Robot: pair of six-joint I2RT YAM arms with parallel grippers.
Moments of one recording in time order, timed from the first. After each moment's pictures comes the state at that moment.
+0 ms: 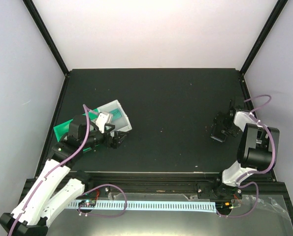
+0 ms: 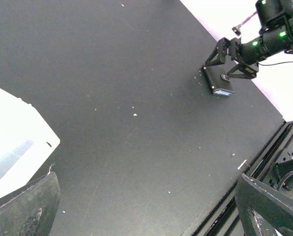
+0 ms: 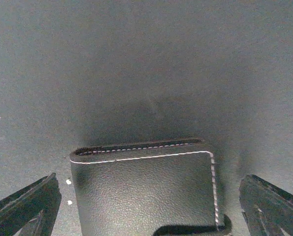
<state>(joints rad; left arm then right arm) -0.40 0.67 0.74 -0.61 0.45 -0.24 -0.21 1.60 0.90 -0.51 0.02 0.43</state>
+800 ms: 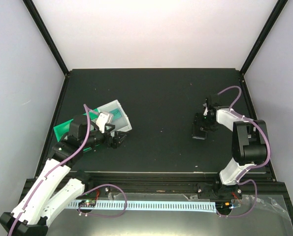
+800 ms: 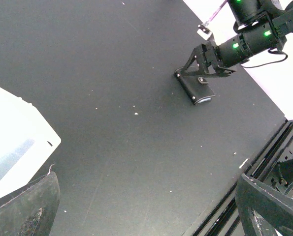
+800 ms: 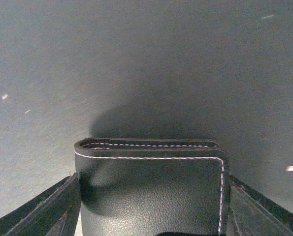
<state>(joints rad) -0.40 0.67 0.74 -0.61 0.45 -0.23 0.07 1.68 0.94 -0.51 -0.12 0.33</state>
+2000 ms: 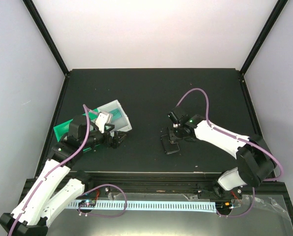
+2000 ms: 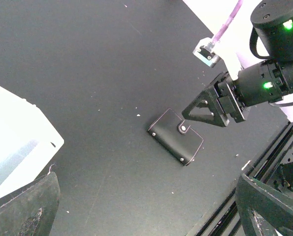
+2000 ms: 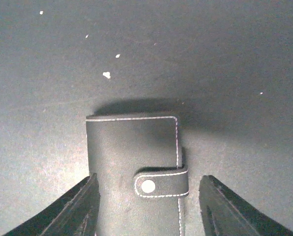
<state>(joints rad) -0.40 0.66 0.74 -0.61 0.44 -0.23 0.69 1.47 0.95 -0.66 0.05 0.50</state>
